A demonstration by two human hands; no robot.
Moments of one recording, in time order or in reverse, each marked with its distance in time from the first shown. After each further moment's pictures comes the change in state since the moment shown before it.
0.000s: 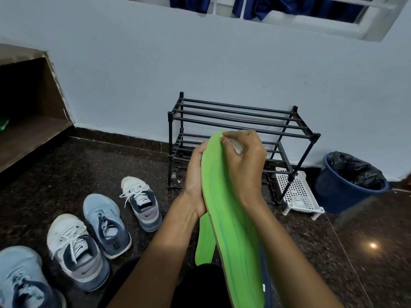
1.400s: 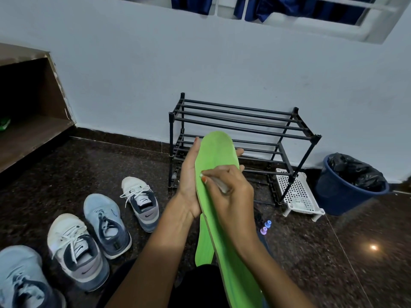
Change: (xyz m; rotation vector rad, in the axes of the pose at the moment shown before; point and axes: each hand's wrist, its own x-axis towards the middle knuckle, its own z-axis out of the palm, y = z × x) left_hand -0.003 0.008 -0.008 0.006 -0.008 -0.035; right_hand -0.058 -0.005 -0.007 0.084 -0.225 -0.014
